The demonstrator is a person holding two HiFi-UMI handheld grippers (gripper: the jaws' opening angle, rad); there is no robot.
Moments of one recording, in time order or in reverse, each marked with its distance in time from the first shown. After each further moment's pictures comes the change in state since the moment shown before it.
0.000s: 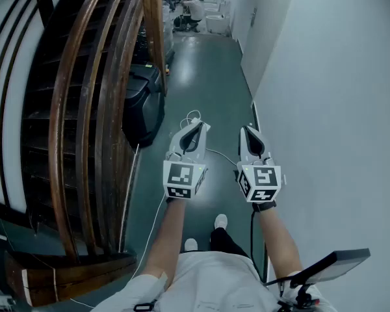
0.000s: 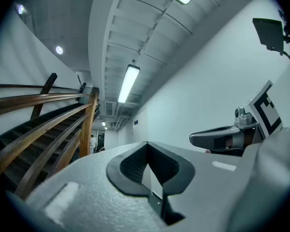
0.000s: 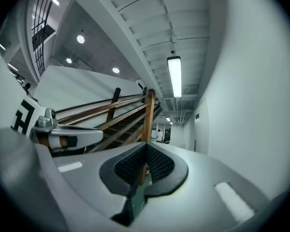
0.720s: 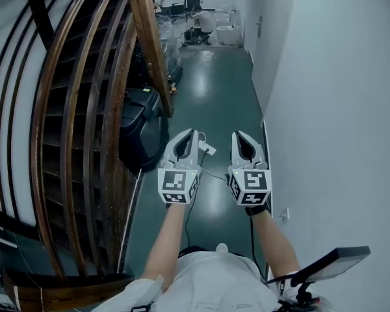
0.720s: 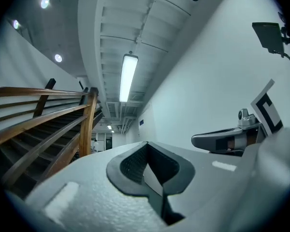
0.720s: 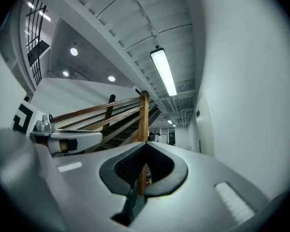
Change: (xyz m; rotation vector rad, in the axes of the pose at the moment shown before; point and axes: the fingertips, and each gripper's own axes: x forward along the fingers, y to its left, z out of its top) left arm 0.205 -0.001 -0.027 0.062 -0.027 0.091; right arm 0.144 -0.157 -0.029 0.089 -0.064 0.048
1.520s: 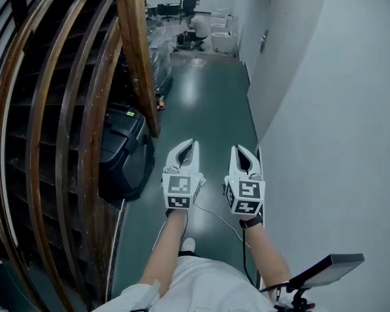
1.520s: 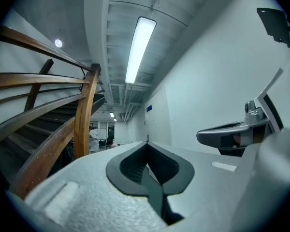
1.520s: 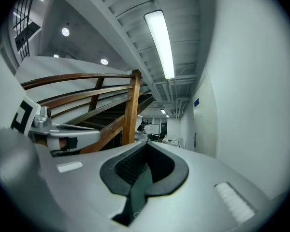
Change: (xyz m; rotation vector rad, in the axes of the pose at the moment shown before) left arm 0.255 0.165 -0.120 -0.051 0.126 0.033; right arm 0.294 -0.074 -0.077 -0.058 0.143 -0.086
